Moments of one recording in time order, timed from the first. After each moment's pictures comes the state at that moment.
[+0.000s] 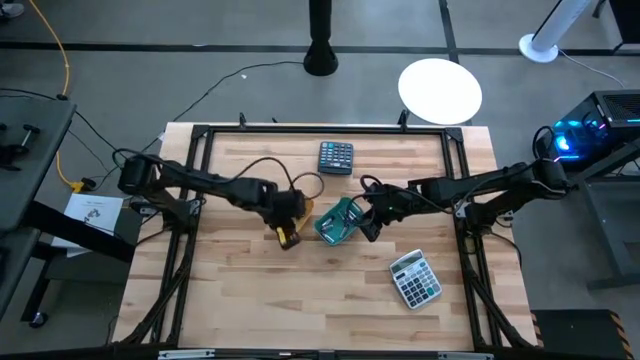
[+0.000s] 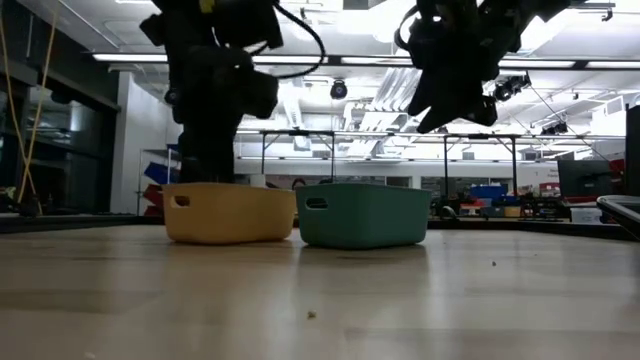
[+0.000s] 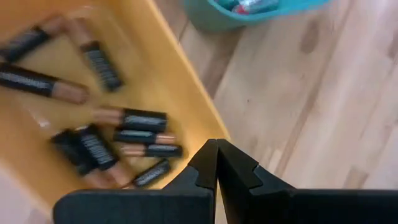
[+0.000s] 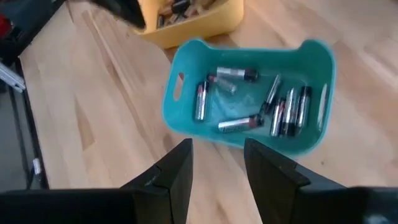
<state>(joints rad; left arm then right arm) -0.01 1.63 1.03 -0.60 0.13 -0.50 0.07 1.34 0.90 -0.41 0.03 0.75</state>
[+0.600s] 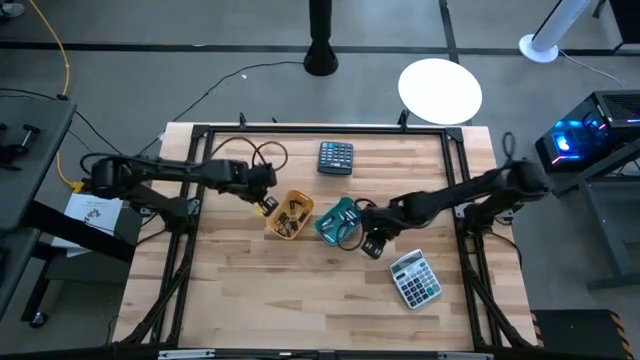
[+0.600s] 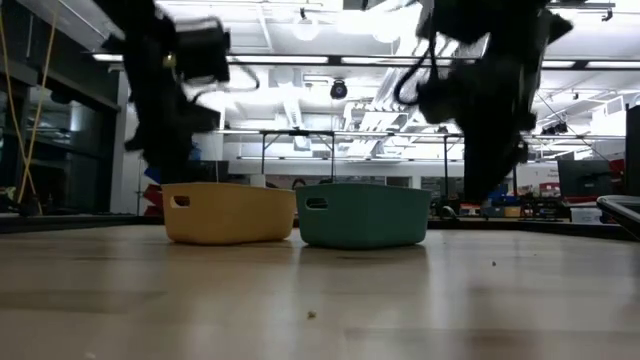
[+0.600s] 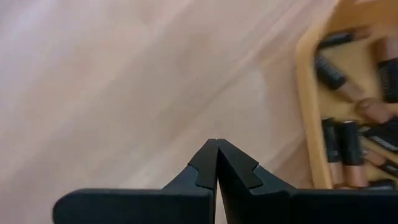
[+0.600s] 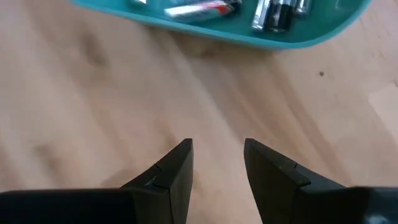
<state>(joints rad) 0.23 1.36 0.79 -0.72 -0.19 -0.55 0.14 1.53 0.90 -0.57 -0.03 0.75</state>
